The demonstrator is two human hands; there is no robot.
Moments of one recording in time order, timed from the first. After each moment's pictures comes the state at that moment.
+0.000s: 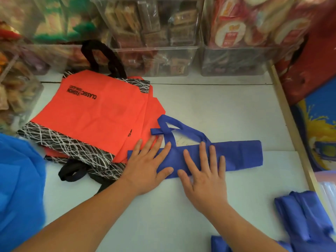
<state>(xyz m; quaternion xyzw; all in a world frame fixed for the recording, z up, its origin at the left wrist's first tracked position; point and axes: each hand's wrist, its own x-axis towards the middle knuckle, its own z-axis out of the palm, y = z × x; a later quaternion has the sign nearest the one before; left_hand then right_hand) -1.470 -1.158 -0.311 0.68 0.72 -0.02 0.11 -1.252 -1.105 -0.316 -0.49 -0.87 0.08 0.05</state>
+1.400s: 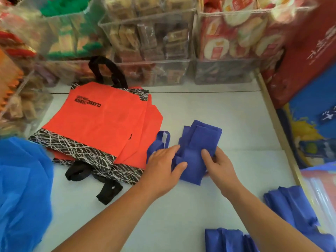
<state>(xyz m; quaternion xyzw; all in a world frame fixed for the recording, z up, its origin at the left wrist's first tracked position) -1.408 -1.147 -0.263 0.58 0.75 0.24 0.23 -1.224 -1.059 -0.259 -0.54 -0.54 0.61 0.22</state>
